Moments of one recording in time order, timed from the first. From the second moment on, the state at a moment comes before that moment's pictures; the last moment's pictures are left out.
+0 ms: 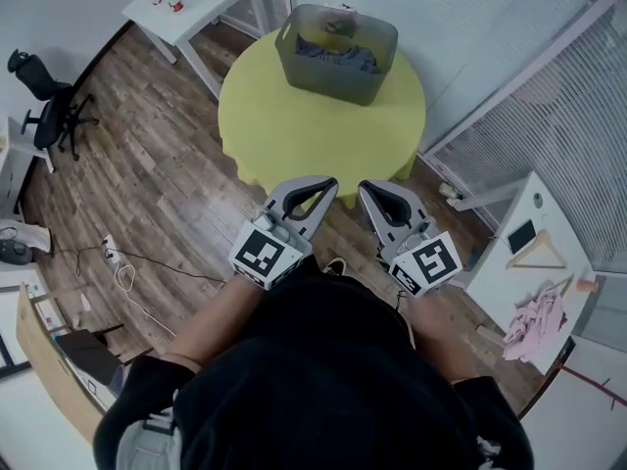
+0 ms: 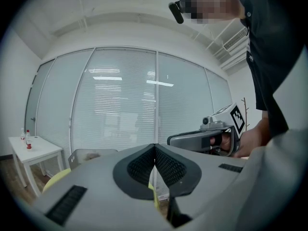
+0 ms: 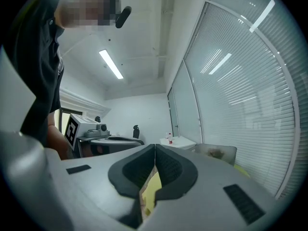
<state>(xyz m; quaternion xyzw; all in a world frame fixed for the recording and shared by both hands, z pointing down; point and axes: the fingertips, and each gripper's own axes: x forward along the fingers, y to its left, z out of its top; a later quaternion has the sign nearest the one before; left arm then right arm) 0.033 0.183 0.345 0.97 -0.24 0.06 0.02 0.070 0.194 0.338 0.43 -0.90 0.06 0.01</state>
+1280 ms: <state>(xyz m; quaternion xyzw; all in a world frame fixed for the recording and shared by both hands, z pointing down) 0.053 -0.049 0.373 0.97 -0.22 0.05 0.05 0.084 -0.037 0.363 0.44 -0.90 0.07 0.05</state>
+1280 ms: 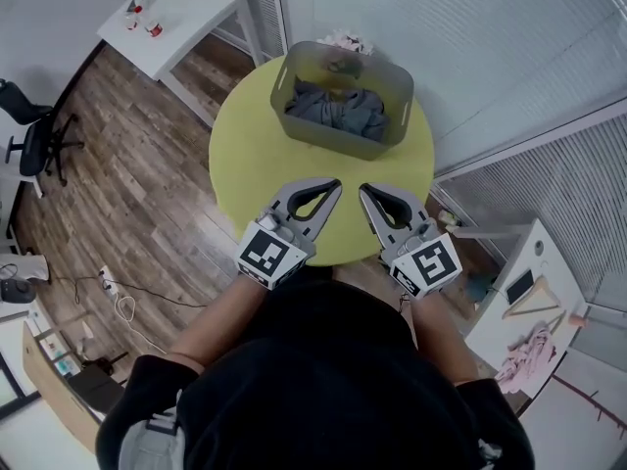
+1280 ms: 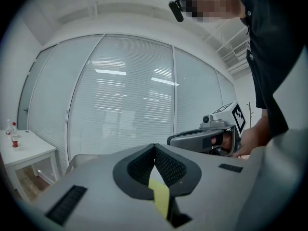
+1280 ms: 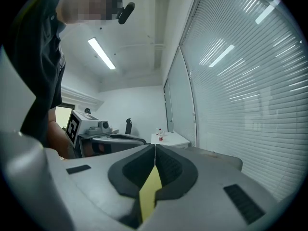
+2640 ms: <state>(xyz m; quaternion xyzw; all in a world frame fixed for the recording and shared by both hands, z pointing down) 0.074 -0.239 0.437 0.93 -0.34 0.07 0.09 0.132 -0.242 0.449 0.35 -0.92 0.10 0.15</state>
